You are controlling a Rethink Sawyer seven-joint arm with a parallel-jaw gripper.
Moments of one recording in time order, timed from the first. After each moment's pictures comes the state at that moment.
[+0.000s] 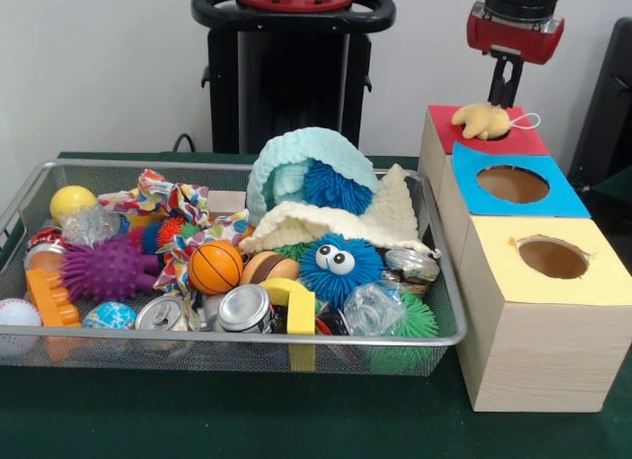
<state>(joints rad) 0.36 -0.80 -0.27 2.05 0.48 0.45 2.01</state>
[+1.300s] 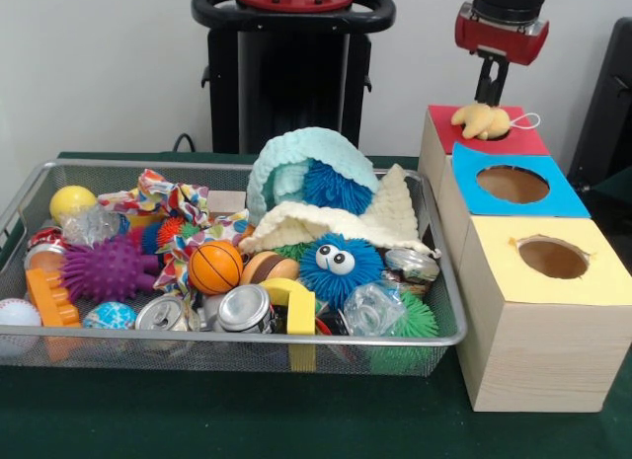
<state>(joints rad) 0.35 -0.80 -0.27 2.11 0.49 0.42 2.01</state>
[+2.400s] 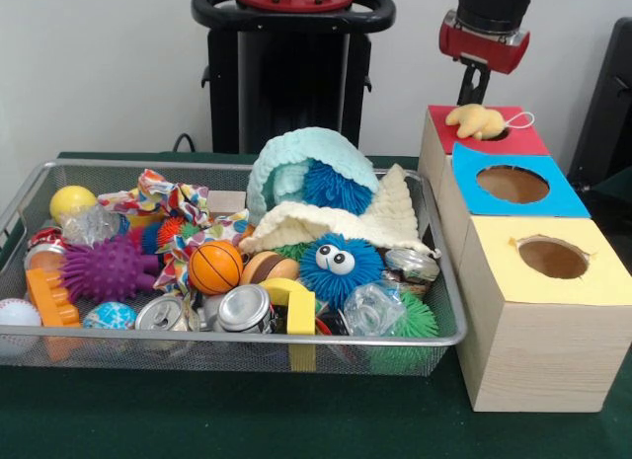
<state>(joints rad) 0.35 -0.77 -0.27 2.15 0.49 0.38 2.01</state>
